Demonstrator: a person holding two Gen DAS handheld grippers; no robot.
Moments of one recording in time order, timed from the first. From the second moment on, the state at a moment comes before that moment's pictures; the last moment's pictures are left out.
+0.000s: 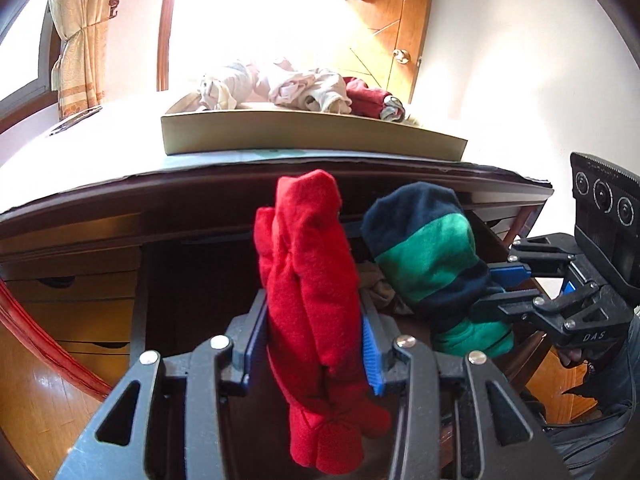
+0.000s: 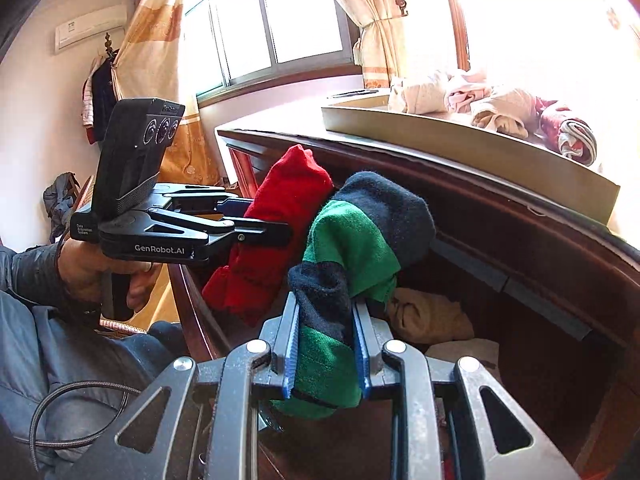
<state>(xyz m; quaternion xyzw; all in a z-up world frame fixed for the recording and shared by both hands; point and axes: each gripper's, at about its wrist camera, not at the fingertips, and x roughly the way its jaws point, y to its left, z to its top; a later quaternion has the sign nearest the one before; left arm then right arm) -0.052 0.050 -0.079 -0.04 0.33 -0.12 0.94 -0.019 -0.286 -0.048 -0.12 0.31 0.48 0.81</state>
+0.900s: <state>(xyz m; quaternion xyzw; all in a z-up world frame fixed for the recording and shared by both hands) -0.064 0.047 -0.061 -0.02 0.28 -0.09 0.96 -0.035 -0.302 -0.038 -0.11 0.25 0.47 0.84</state>
